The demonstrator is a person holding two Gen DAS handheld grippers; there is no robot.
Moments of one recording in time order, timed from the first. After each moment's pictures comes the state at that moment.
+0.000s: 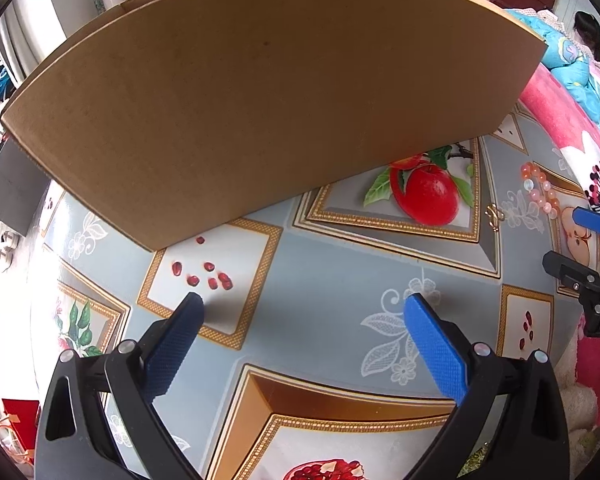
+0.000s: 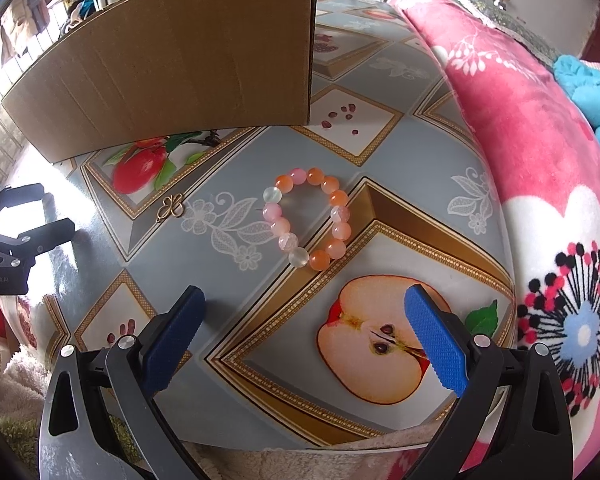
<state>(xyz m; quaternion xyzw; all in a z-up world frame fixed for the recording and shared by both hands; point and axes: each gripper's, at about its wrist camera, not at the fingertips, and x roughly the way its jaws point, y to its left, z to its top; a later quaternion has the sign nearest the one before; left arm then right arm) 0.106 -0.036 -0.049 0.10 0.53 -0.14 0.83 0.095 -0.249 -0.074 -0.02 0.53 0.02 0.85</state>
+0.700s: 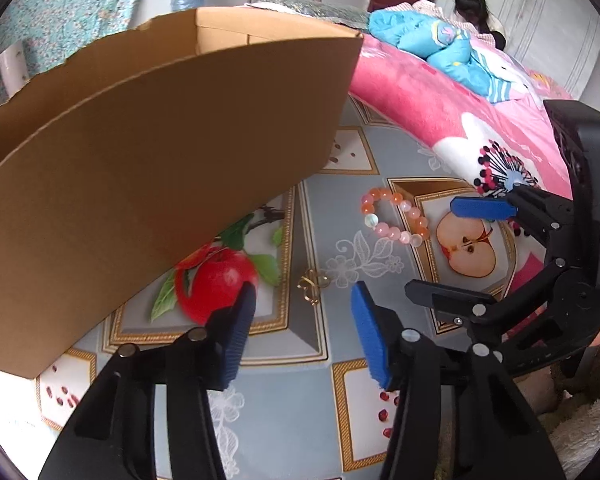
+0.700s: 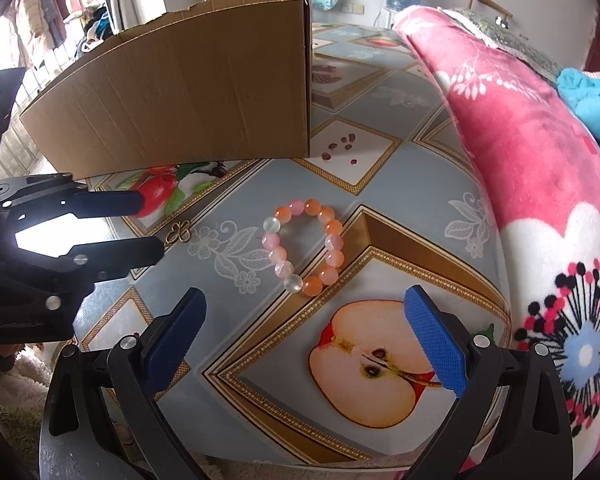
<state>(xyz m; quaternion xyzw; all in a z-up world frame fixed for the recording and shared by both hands) 0.101 -0.123 -0.036 0.11 0.46 -0.35 0.81 0.091 -0.258 -0.065 -0.01 0.48 0.05 0.87</state>
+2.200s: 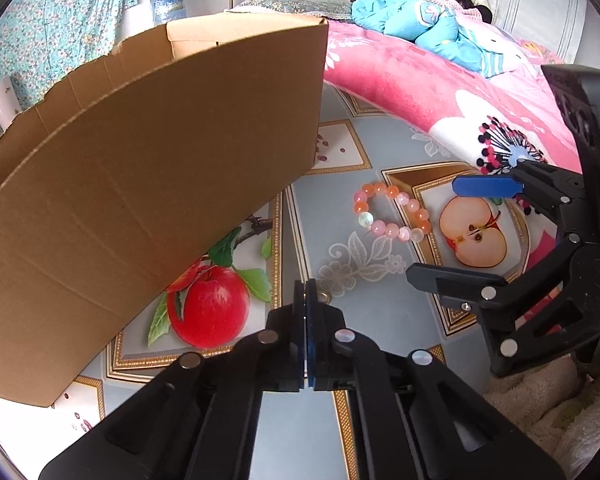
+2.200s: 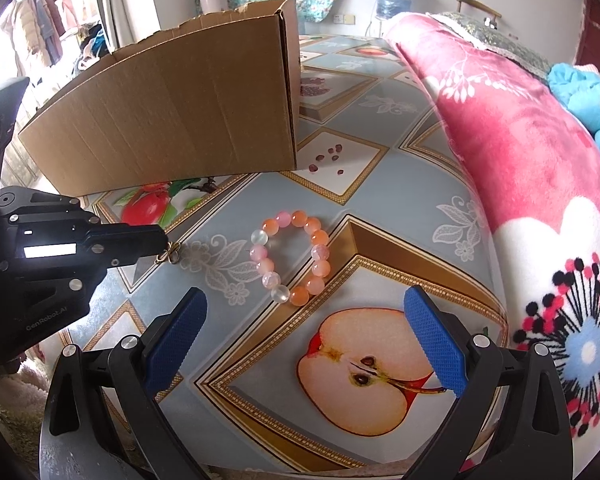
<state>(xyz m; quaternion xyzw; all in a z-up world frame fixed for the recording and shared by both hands) 0.097 -0.137 -0.038 0.17 0.44 -0.35 0.81 0.095 -0.271 -0.064 0.01 0.46 0.05 0.88</state>
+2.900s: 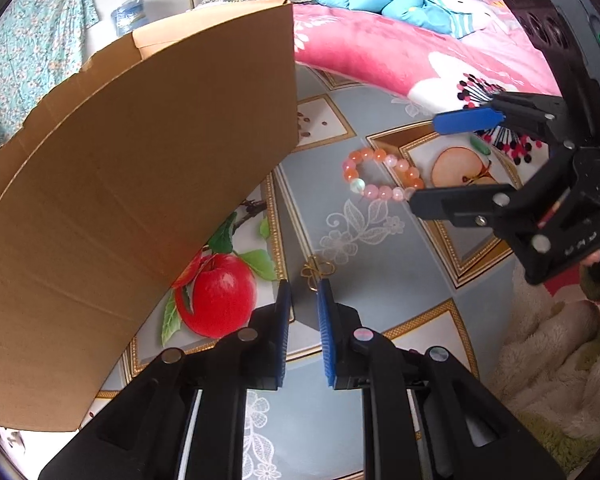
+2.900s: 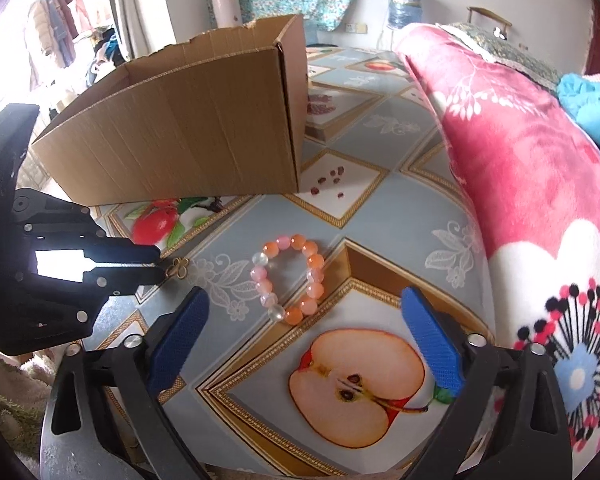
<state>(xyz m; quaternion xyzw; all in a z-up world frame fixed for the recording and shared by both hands) 0.094 -0.133 -0.042 0.23 0.44 -0.38 0.78 0.108 -0.283 -0.054 0.01 0.45 0.08 0.89</state>
